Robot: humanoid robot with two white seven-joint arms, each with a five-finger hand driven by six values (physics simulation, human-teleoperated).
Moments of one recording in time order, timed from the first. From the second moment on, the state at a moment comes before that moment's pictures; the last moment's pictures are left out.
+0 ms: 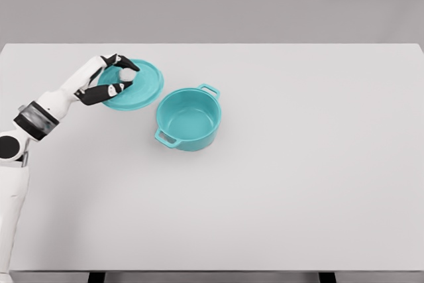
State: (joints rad) left arm -0.38 0.31 0.00 -1.22 -0.07 -0.50 -0.61; right arm 0.03 0.00 -0.04 0.08 0.03 -0.07 -0.15
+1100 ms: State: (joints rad) left arm -0.38 0.36 0.01 -1.17 -0.07 -0.51 -0.61; right arm 0.03 0.00 -0.04 0.08 0.03 -0.07 -0.15
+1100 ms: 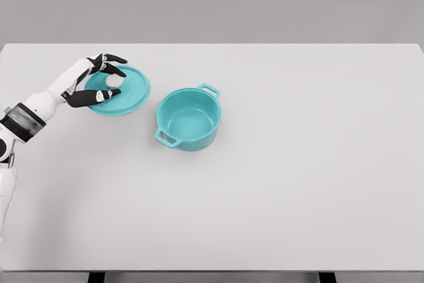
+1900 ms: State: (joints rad) left arm -0.38 0.36 0.02 -1.17 -0.07 -0.51 -0.61; right arm 0.03 0.00 -0.04 0.08 0.02 -0.07 -0.15
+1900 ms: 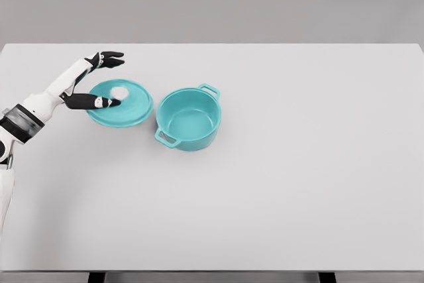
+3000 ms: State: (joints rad) left arm -0.34 0.40 0.01 -1.16 -0.10 -0.50 -0.61; right arm 0.03 0.00 -0.04 0.08 0.03 -0.07 -0.15
